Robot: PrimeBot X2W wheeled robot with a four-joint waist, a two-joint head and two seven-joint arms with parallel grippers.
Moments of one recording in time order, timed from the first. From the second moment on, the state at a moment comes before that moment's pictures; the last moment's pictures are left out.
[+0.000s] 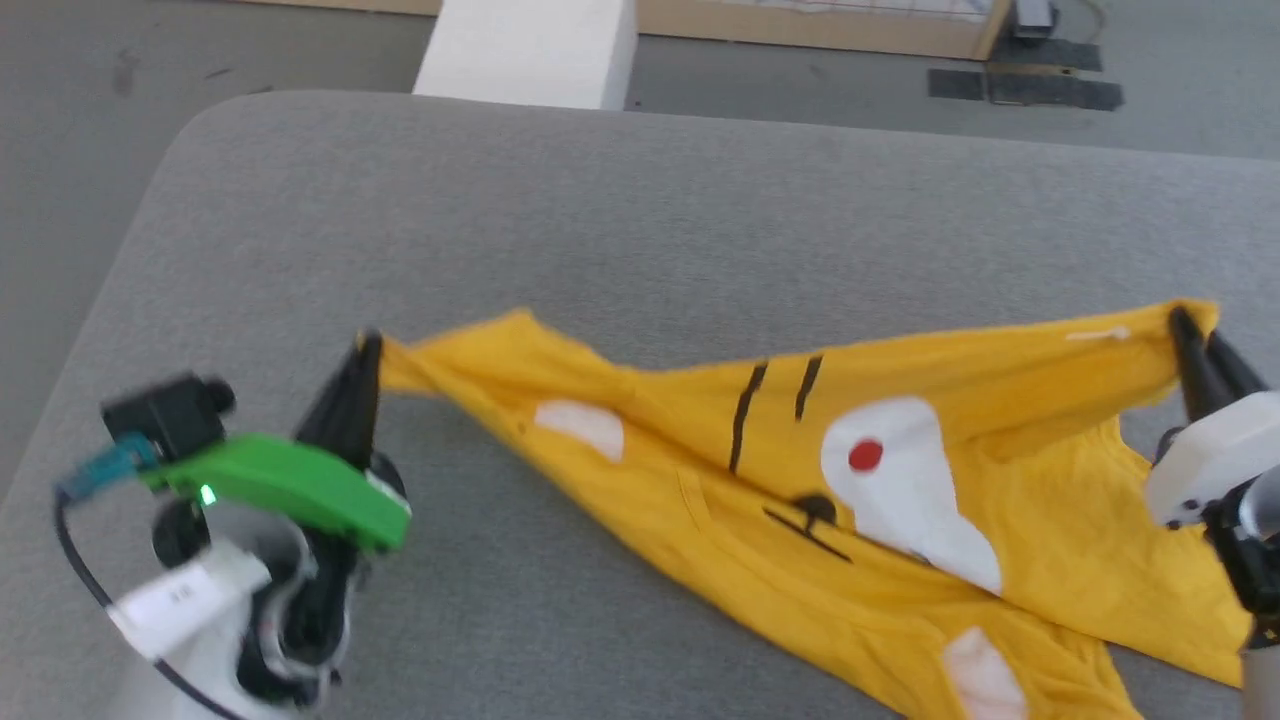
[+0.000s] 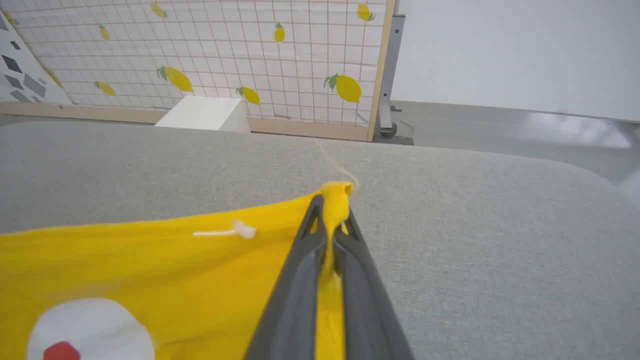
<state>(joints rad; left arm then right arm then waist) -0.16 0.27 -0.17 -0.10 -0.79 0.11 0.11 -0.23 -0.18 -0.21 0.04 0.16 0.13 0.27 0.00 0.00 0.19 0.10</state>
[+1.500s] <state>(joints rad) -1.53 0.39 -0.13 0.33 -0.60 0.03 -0.10 -1.30 -0.26 -0.05 0.32 -0.02 0.13 0.19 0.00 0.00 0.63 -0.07</state>
